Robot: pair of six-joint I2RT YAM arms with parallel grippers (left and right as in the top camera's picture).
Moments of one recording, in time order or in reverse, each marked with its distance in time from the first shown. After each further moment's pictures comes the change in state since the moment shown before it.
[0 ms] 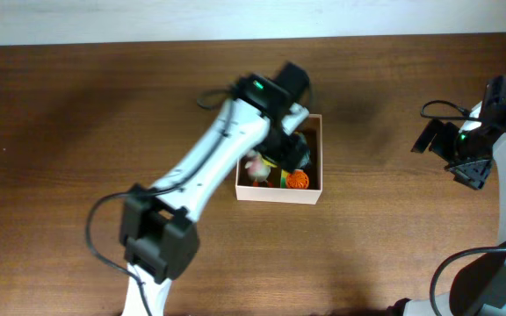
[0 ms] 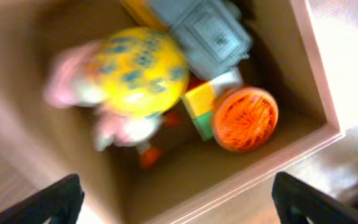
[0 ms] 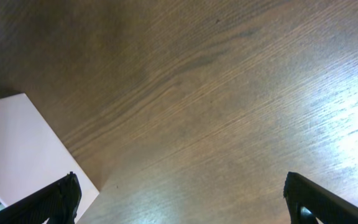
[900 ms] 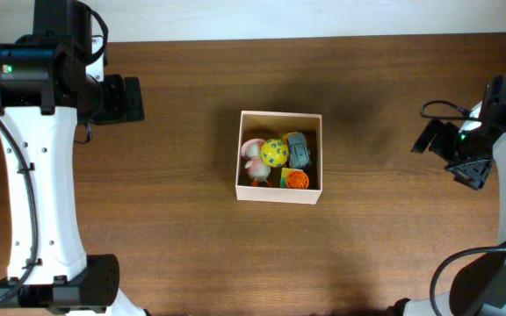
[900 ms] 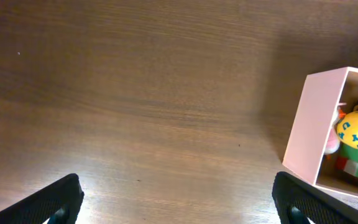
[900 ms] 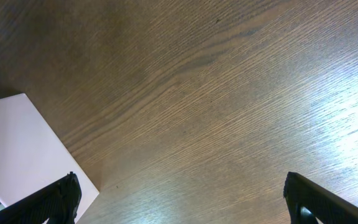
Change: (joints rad) left arm 0.591 -0.319 0.201 -0.282 -0.195 -0.101; right arm 0.003 -0.002 0.000 0.000 0.000 -0.001
